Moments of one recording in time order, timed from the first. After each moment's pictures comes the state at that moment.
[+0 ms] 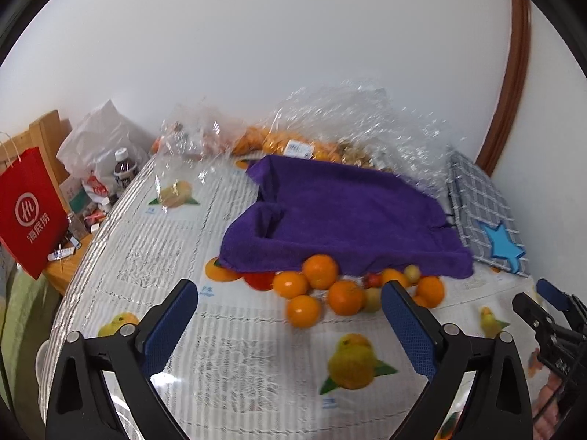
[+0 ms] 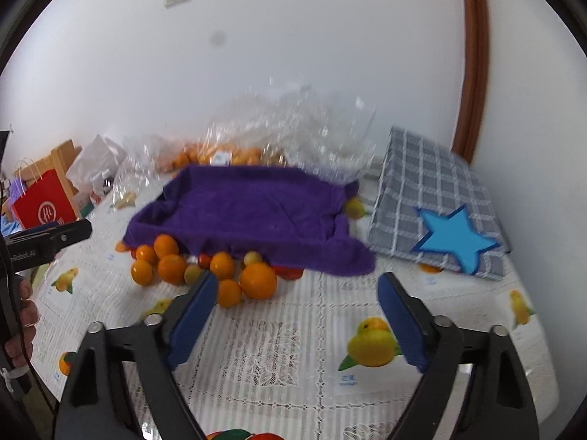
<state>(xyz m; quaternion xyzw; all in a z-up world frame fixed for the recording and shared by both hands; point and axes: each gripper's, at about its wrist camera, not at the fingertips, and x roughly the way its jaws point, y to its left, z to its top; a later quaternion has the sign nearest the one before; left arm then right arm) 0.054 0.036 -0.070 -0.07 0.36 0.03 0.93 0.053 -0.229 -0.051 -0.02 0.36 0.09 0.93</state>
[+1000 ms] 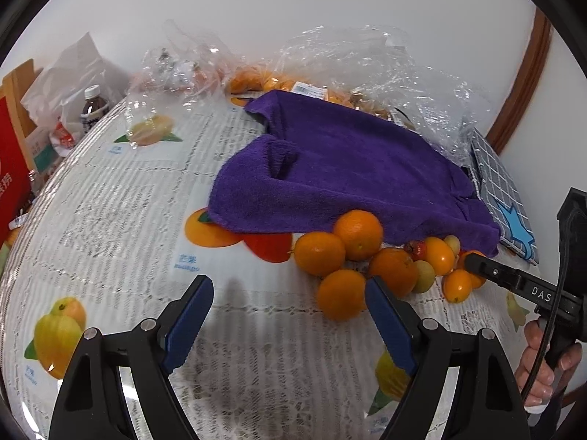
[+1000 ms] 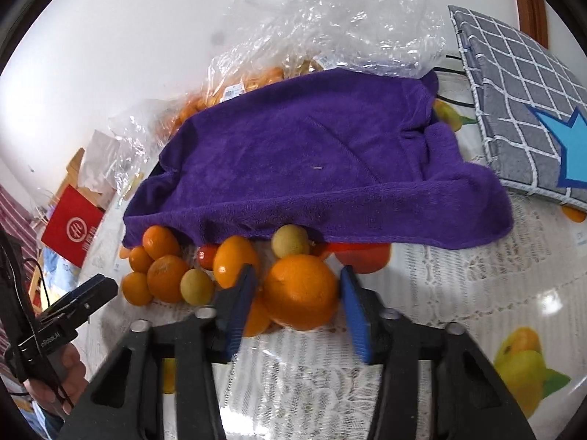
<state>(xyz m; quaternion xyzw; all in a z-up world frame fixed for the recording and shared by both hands) 0.098 0.061 -0.145 -0.11 0.41 -0.02 0.90 0.160 -0.206 -0.148 0.10 0.48 0.17 0.85</state>
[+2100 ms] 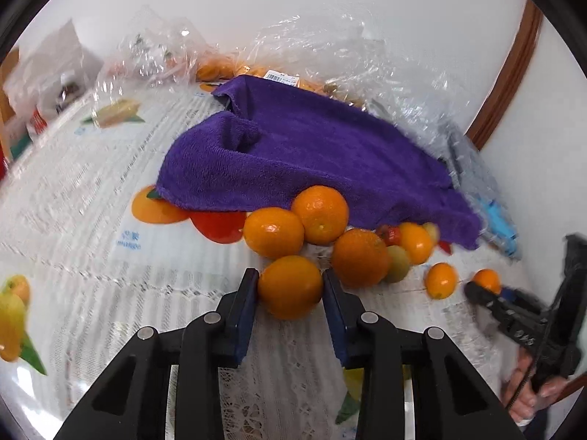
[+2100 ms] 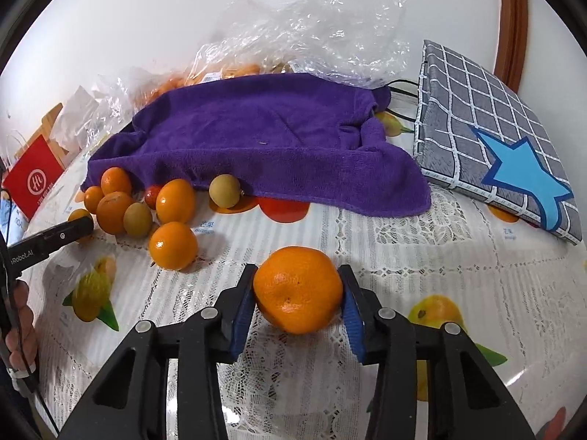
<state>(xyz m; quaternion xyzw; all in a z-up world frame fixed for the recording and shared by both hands) 0.093 0.047 -0.167 -0.16 0.40 -0.07 0.90 0.112 -0.235 -0.155 -0.01 0.45 0.12 0.89</state>
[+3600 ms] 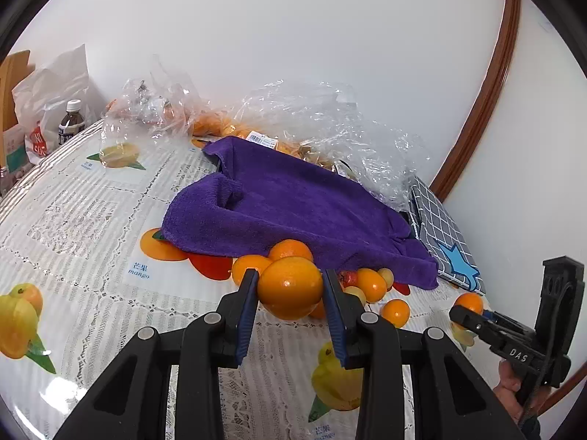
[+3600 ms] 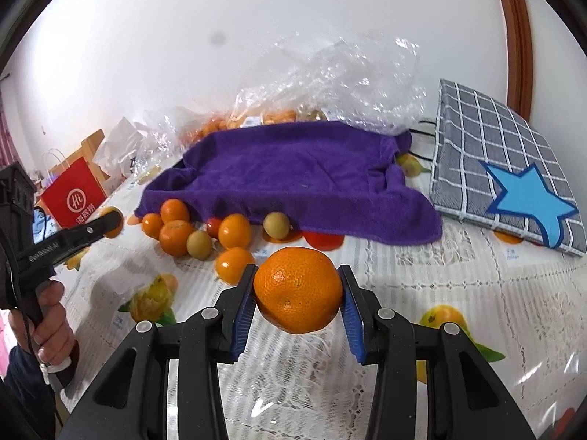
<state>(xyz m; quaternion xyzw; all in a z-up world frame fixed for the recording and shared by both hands) 0.060 0.053 -0.139 -0.18 0.29 -0.09 0.94 0.078 -0.234 -0.123 0.02 0.37 0.18 0.91</state>
